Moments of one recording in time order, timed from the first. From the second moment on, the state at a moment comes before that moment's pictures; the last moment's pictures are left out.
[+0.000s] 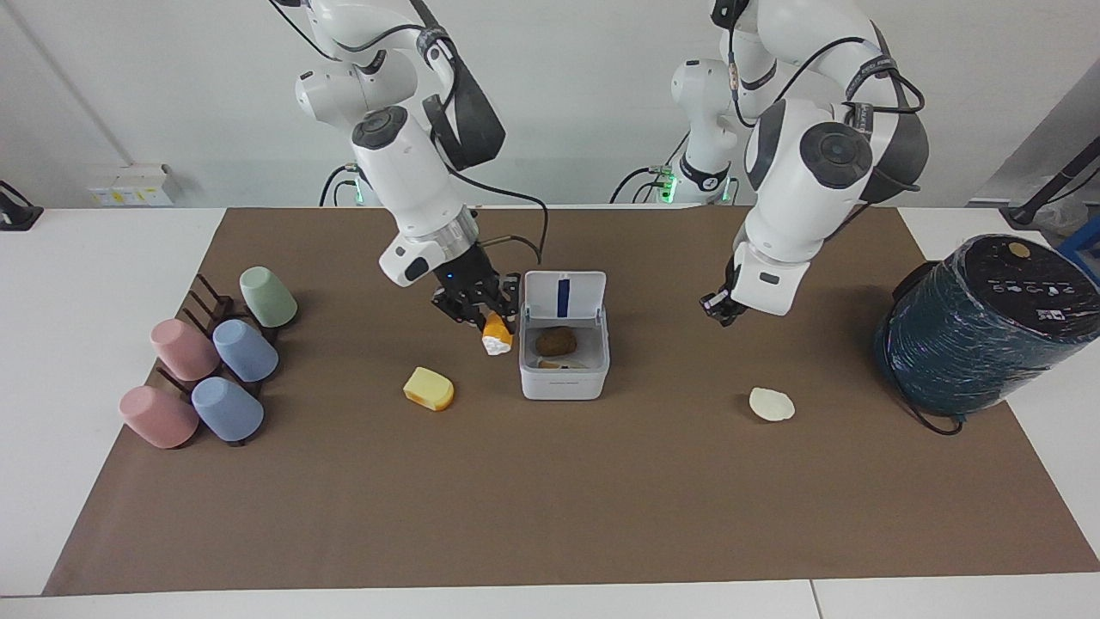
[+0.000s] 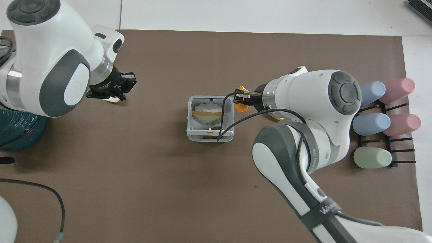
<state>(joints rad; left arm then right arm) -0.26 0.31 -0.01 -1.44 -0.01 1.67 -0.52 0.46 0.20 -0.04 -1.82 0.37 2.34 0.41</state>
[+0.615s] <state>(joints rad) -0.18 0.25 -0.02 -1.72 0.00 2.03 -0.35 0.55 0.29 -0.04 -1.82 0.49 2.36 0.57</state>
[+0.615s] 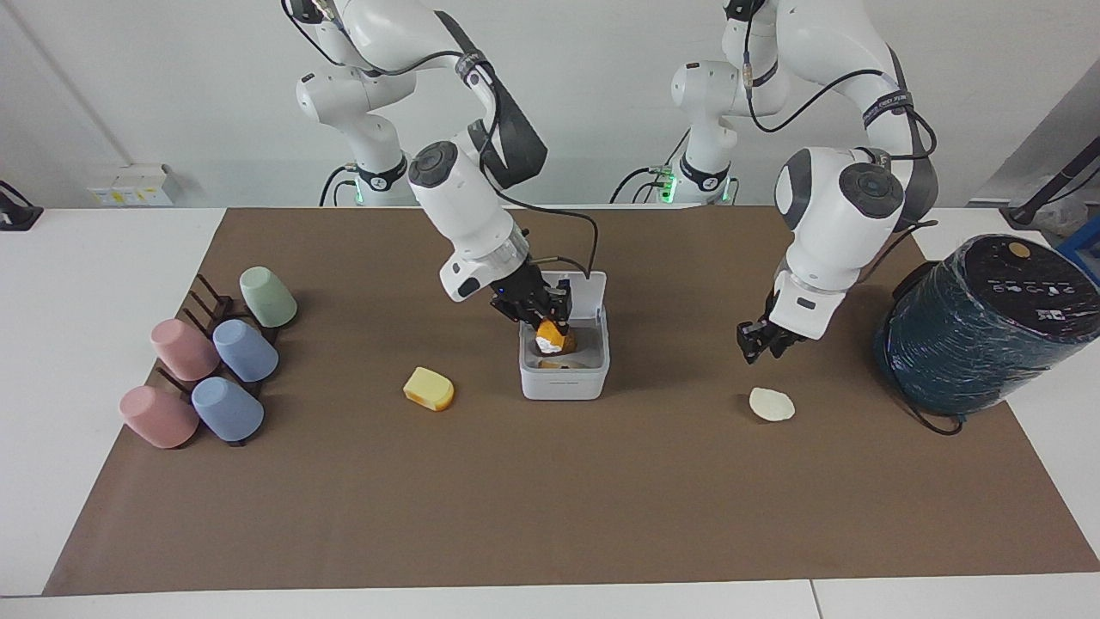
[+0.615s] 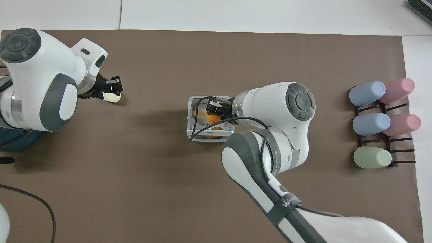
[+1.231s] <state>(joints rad) -0.13 0.35 -0.02 -1.84 0.05 2.34 -0.34 0.55 0.31 -0.05 -1.82 0.49 2.37 0.59</state>
